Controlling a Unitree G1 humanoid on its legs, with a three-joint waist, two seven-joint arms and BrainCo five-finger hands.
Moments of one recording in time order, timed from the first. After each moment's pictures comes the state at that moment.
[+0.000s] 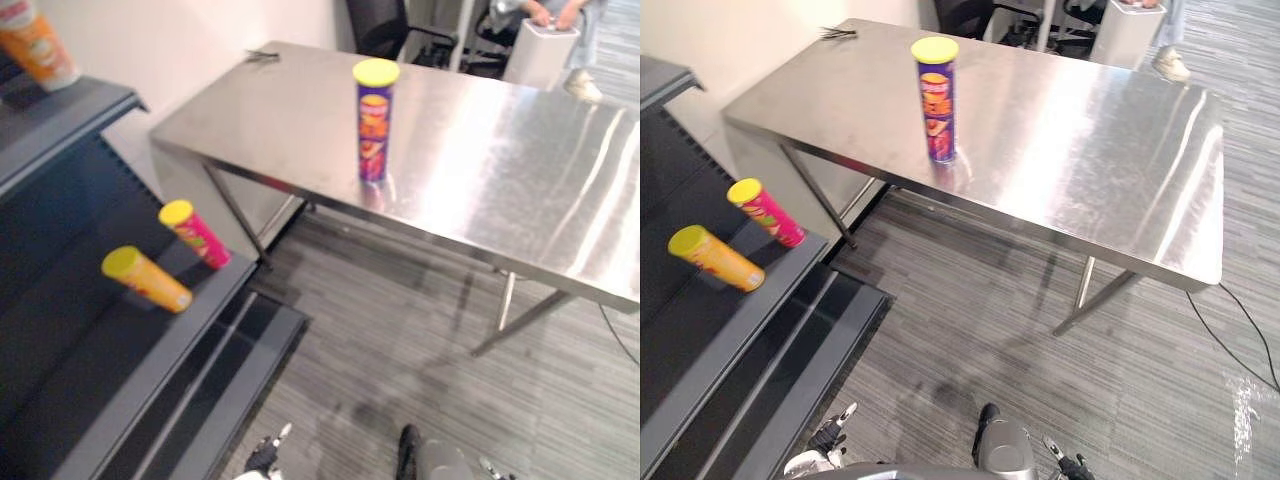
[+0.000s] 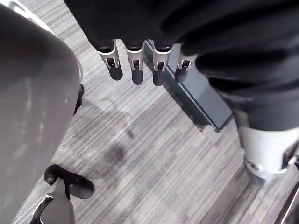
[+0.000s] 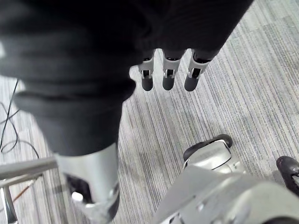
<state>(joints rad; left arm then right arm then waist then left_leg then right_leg) 0.03 0.05 0.25 1.13 -0.18 -0.10 -0.03 0.13 -0.04 -0.54 1.12 0.30 -0.11 0.00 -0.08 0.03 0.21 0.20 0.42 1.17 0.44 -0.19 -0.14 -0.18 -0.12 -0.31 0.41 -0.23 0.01</state>
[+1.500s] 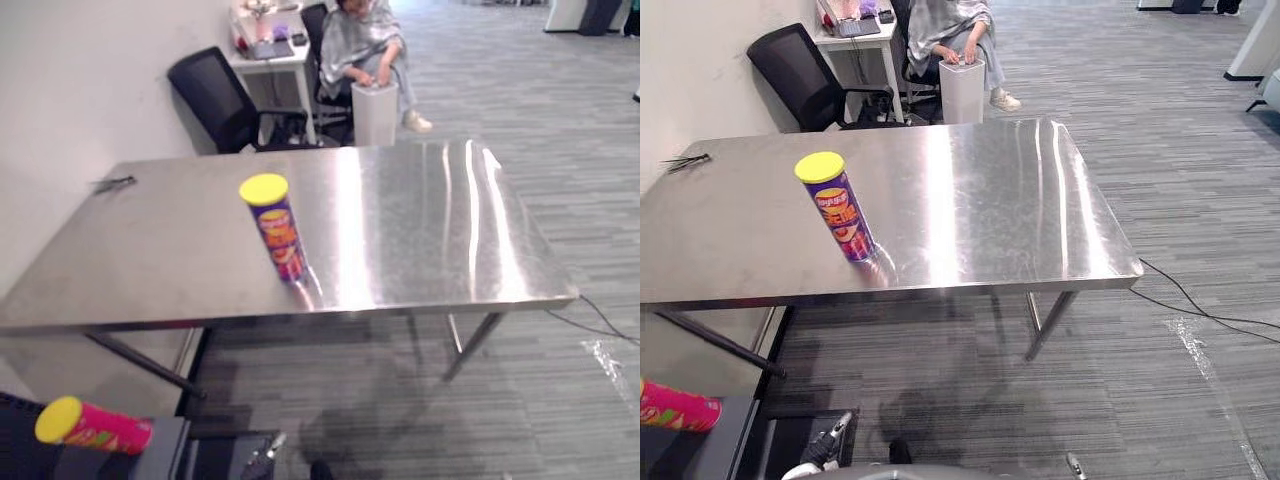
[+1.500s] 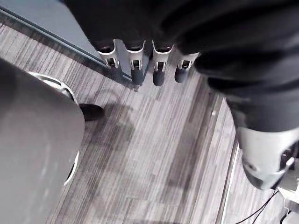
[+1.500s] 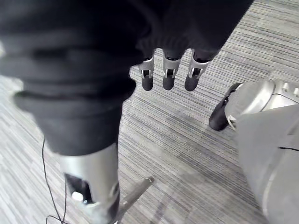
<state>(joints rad) 0.09 0.04 0.27 1.12 -0.17 -0.13 0.00 0.13 -0.03 -0.76 1.11 0.37 -0.11 0.00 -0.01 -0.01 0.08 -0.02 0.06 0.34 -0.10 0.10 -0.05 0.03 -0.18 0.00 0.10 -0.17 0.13</state>
